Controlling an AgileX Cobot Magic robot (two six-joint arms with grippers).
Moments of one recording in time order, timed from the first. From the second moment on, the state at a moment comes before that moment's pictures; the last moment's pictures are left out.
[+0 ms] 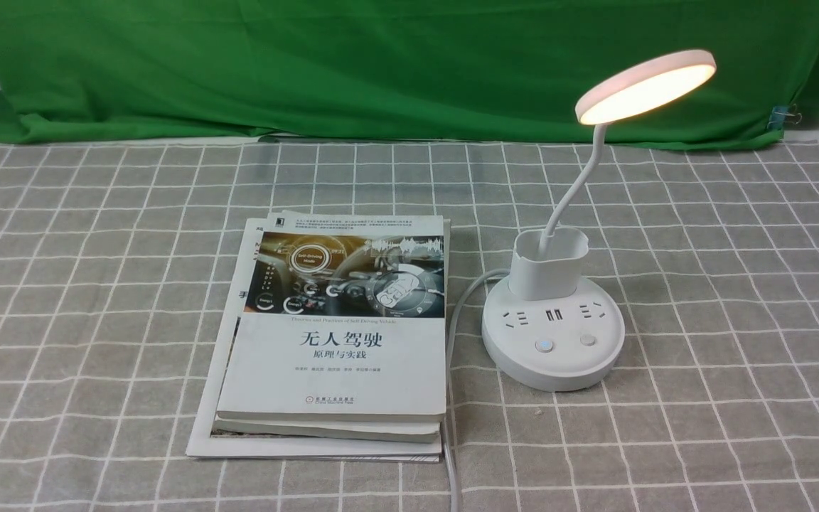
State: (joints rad) right arm 0.09 0.00 0.01 0.18 0.24 -0.29; left arm 0.08 0.00 0.01 0.06 0.23 0.11
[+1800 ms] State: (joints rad) right arm 0.09 0.00 0.01 0.18 0.24 -0.29; left arm 0.08 0.00 0.01 0.06 0.23 0.11
